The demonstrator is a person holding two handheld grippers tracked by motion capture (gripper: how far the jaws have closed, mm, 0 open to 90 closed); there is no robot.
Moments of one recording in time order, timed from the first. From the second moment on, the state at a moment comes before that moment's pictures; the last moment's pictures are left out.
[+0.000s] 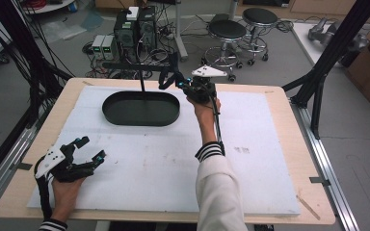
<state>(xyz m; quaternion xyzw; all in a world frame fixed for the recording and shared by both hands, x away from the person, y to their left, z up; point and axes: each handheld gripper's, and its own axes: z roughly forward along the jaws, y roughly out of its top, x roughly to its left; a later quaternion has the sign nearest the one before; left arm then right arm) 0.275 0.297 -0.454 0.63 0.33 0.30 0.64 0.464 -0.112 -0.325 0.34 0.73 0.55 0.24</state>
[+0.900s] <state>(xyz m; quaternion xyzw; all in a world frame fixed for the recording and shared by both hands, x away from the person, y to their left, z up) 0.275 0.296 -0.454 0.63 0.33 0.30 0.64 0.472 -0.113 -0.346 0.40 0.73 0.48 0.27</state>
